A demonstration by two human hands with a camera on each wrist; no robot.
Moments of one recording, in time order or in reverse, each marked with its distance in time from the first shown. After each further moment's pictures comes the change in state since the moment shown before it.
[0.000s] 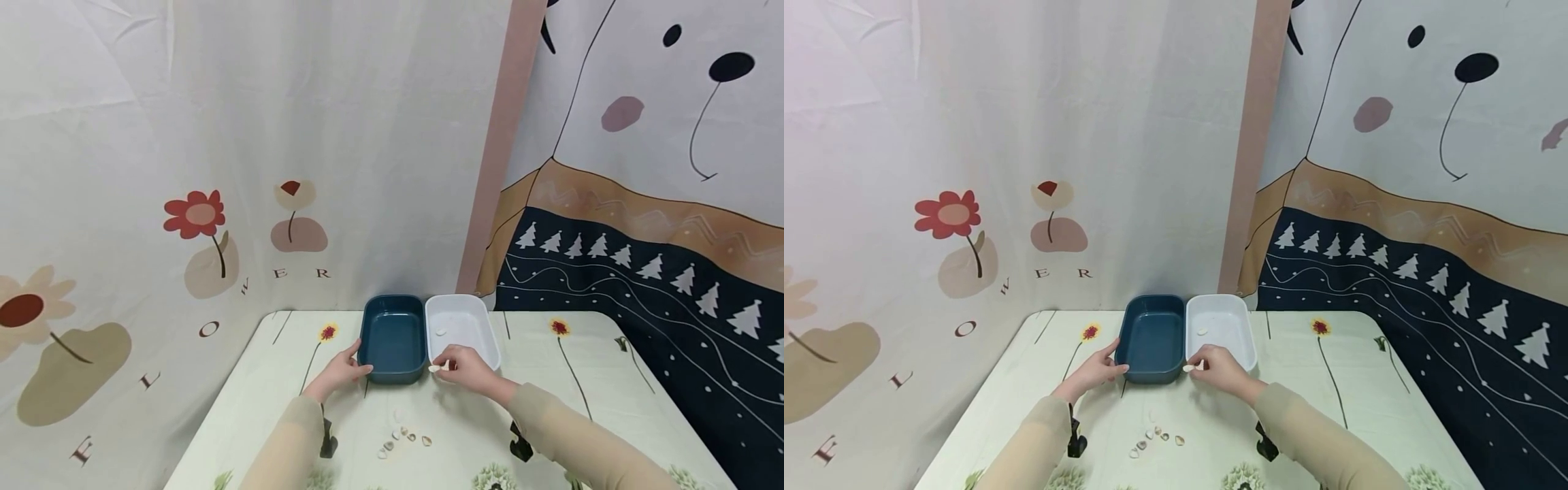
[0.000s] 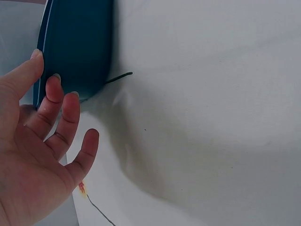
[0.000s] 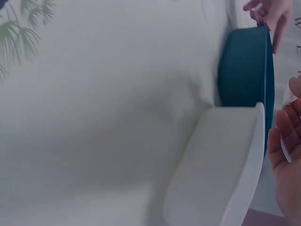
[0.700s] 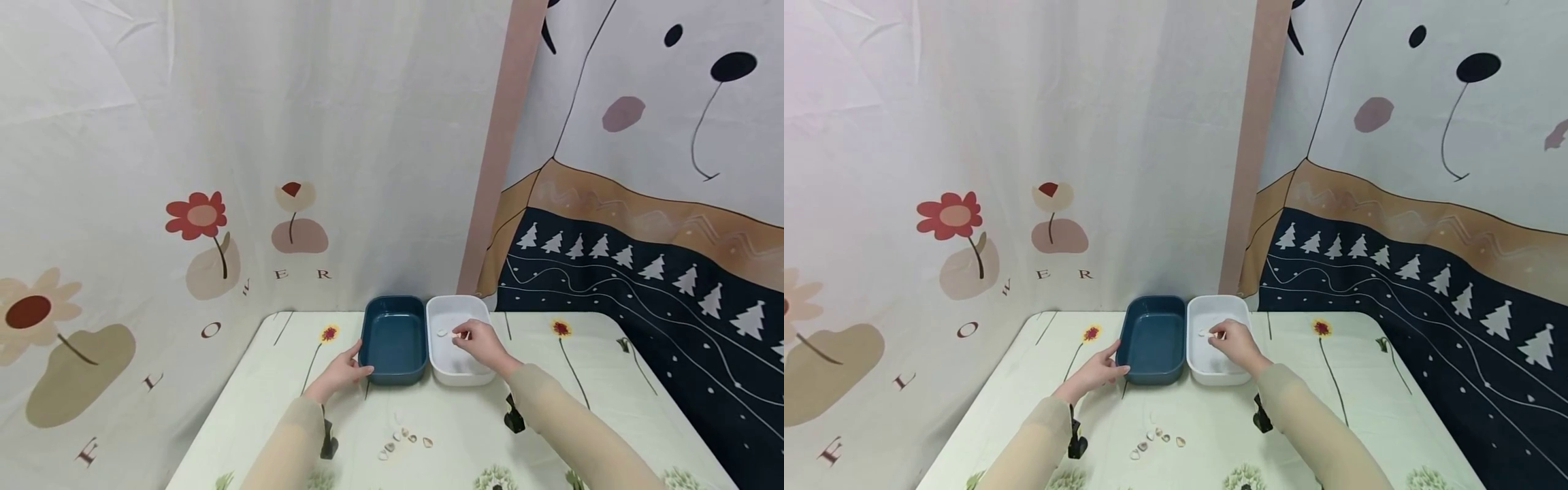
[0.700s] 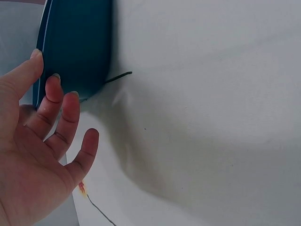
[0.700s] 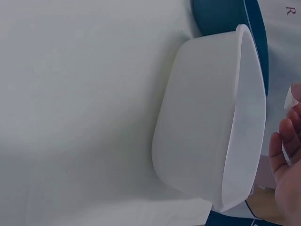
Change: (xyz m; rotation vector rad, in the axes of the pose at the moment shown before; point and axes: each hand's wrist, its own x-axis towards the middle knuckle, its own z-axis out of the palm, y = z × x) left_hand 0.000 0.000 0.000 0.000 -0.003 -0.013; right_hand 0.028 0.039 -0.028 -0.023 0.204 0.194
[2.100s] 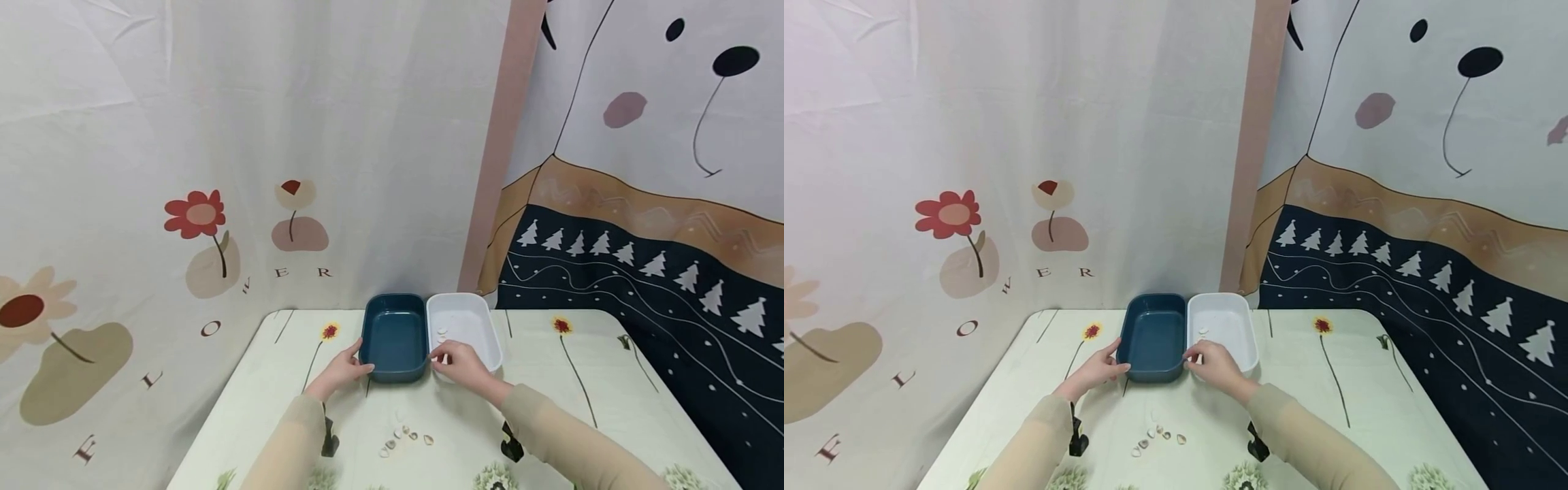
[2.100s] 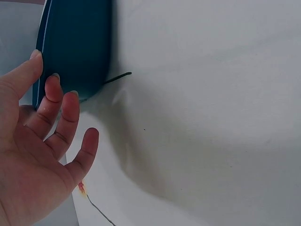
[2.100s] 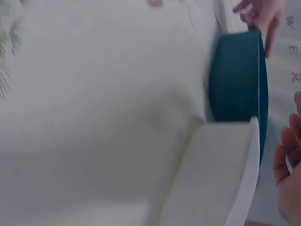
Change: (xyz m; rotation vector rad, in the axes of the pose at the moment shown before) left_hand 0.001 0.000 0.002 0.010 -0.001 -0.012; right_hand -0.037 -0.041 0.033 0.041 -0.095 -0.176
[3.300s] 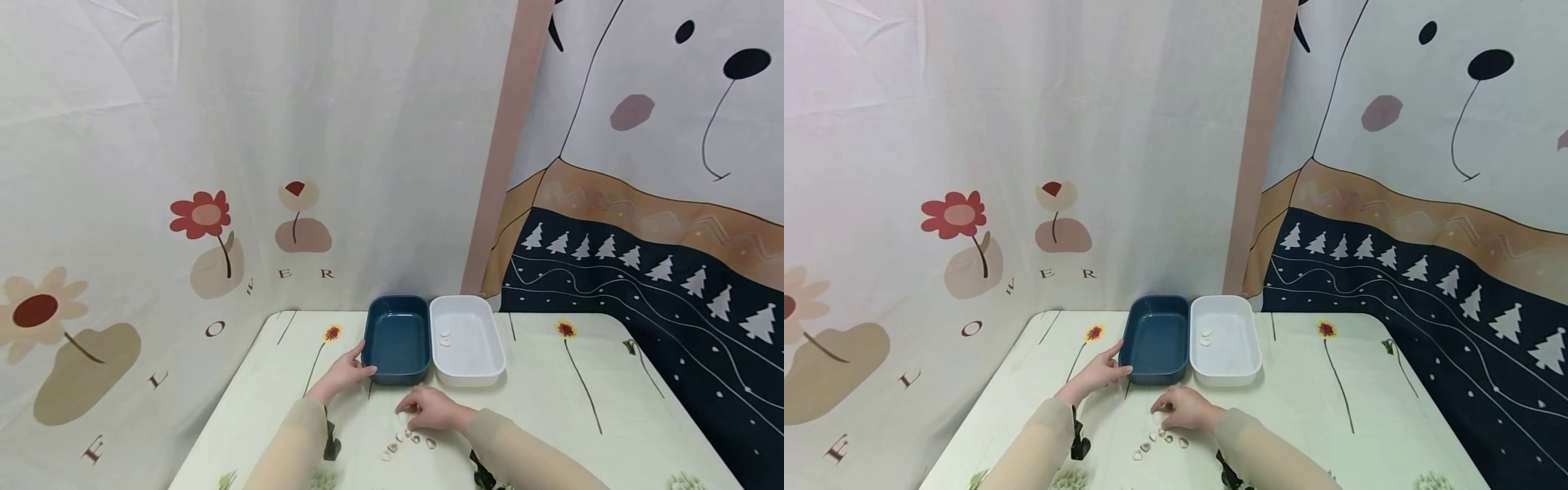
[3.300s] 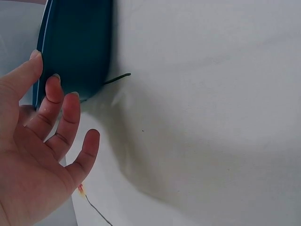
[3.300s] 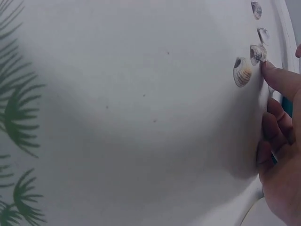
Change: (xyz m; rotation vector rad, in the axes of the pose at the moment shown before) left_hand -0.003 -0.001 0.000 -0.037 -0.002 0.021; right_hand -0.010 0.001 0.086 0.035 -0.461 0.033
